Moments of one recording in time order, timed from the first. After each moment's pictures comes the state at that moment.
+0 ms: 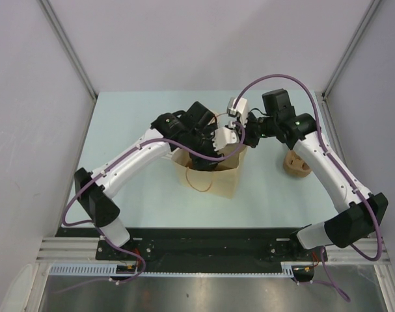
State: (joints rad) left arm -0.82 1.68 1.73 -1.06 0.19 0.56; right arm 0.44 1.42 1.49 -0.80 -0.59 -0.58
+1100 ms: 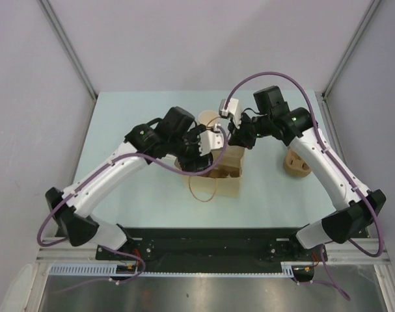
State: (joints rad) left arm -0.78 1.46 1.57 -0.97 0.26 0.59; right arm 0.51 1.47 1.64 -0.97 -0.56 -0.59
